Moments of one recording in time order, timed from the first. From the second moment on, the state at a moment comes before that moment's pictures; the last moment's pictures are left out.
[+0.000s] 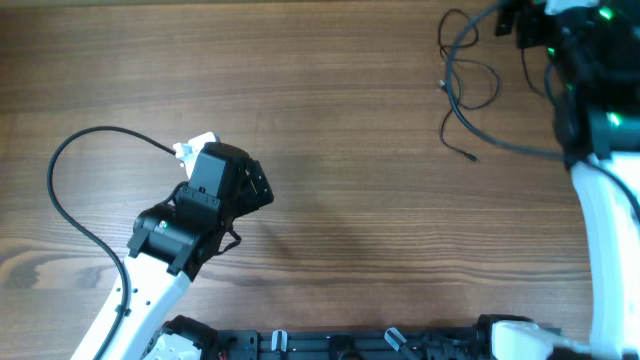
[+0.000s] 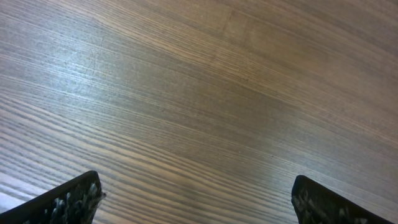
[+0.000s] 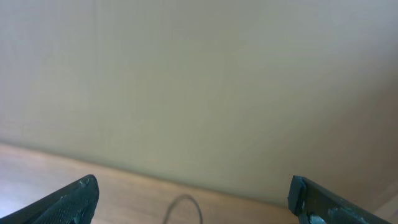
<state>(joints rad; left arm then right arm) -0.41 1.06 0.90 -0.86 -0.24 -0.71 -0.05 1.39 1.44 -0.19 -0.12 -0.20</state>
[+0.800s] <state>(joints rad) -0.41 1.06 0.90 -0.86 -0.24 -0.71 -0.05 0.43 1.19 -0.16 -0.13 -0.06</state>
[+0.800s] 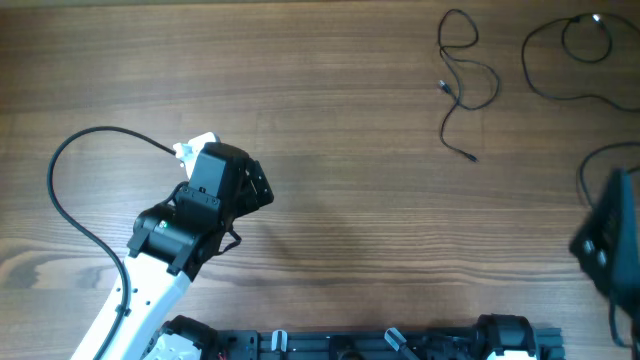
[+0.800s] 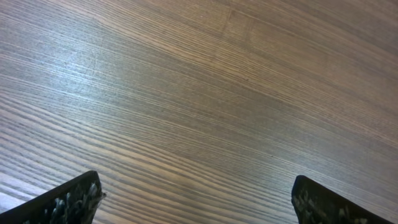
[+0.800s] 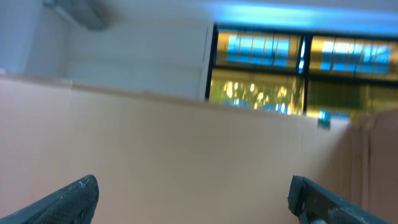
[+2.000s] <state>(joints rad) -0.41 1.06 0.90 -0.86 -0.24 -0.71 -0.03 0.02 0.79 -0.18 -0.13 -0.26</state>
